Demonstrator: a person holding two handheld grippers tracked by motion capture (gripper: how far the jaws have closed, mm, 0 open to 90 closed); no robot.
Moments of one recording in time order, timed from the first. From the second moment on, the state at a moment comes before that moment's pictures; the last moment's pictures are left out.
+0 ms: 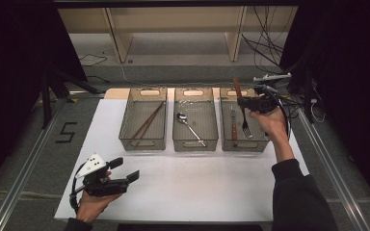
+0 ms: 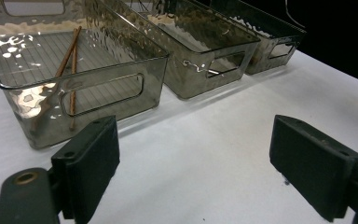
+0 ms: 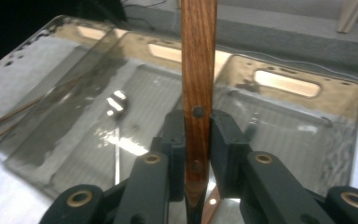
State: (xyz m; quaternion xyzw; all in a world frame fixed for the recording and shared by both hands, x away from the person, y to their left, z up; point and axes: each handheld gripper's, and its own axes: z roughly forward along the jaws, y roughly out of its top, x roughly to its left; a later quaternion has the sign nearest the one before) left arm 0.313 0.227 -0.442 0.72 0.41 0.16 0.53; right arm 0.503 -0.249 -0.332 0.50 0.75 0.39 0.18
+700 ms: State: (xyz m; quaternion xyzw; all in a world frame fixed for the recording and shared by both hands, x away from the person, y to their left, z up) left arm 0.313 0.228 -0.442 0.72 0.41 0.16 0.53; right arm 0.530 -0.262 -0.375 0.57 0.71 0.37 0.18
